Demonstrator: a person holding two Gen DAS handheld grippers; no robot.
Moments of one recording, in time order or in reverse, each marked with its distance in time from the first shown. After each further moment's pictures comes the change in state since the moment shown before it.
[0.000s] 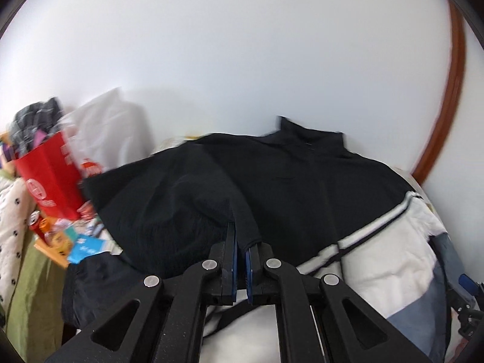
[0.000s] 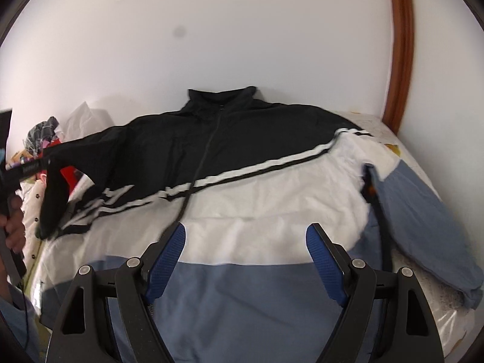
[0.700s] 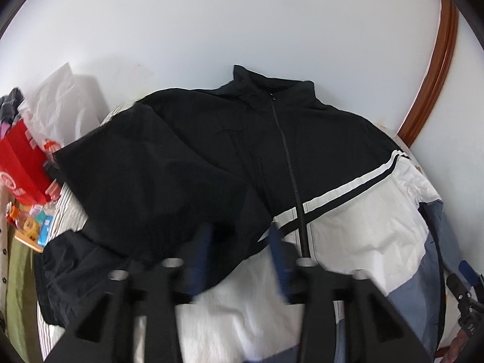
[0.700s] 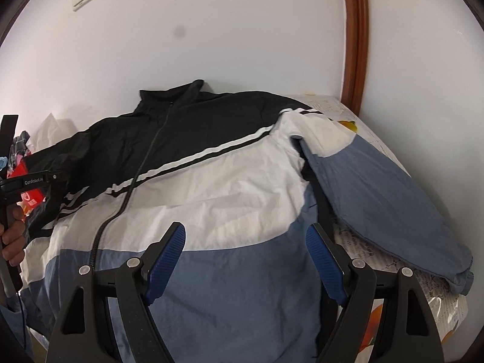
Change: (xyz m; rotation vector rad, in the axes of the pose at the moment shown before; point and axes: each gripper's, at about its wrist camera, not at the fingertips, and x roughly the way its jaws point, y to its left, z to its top) left arm 0.036 -0.059 -0.023 0.029 0.166 -0.057; right arm 0.003 -0.066 -0.019 0.083 0.017 -0.090
